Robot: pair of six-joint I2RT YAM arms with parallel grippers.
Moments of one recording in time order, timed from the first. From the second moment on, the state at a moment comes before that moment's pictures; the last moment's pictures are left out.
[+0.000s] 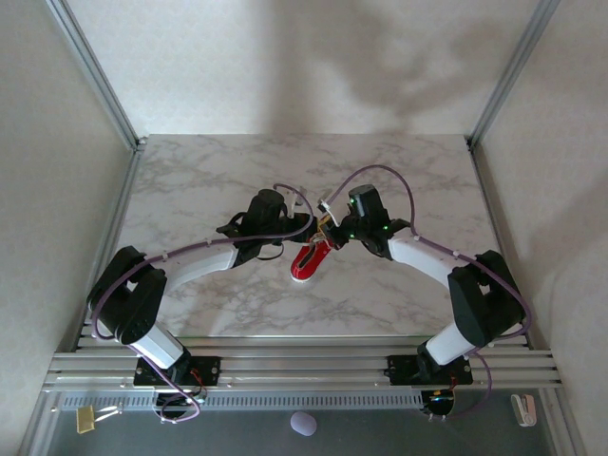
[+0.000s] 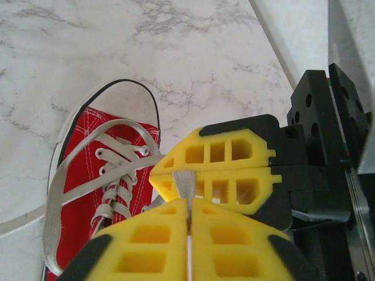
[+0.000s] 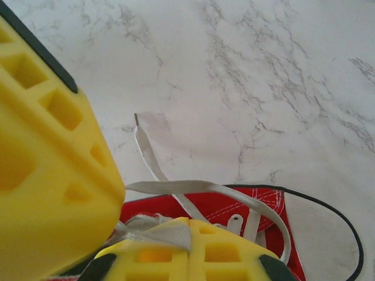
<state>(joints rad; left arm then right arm) -0.65 1.60 0.96 0.13 0.28 -0.60 0.56 1.54 0.91 -0.06 -0.31 -0.24</state>
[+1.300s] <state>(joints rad) -0.58 1.54 0.87 -0.07 -0.23 -0.78 0.56 1.43 0.77 0.04 -0.15 0.17</state>
